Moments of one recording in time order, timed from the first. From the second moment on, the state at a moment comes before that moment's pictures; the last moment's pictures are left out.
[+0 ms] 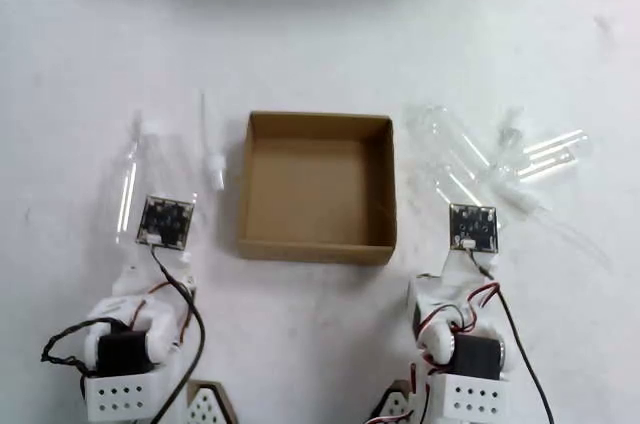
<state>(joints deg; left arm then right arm) -11.7 -104.0 97.1 73.5 -11.6 3.5 -102.5 96.4 72.3 3.6</state>
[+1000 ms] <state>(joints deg) -15.5 -105.0 54.1 81.4 -13.5 -2.5 -102.5 96.4 72.3 3.6</state>
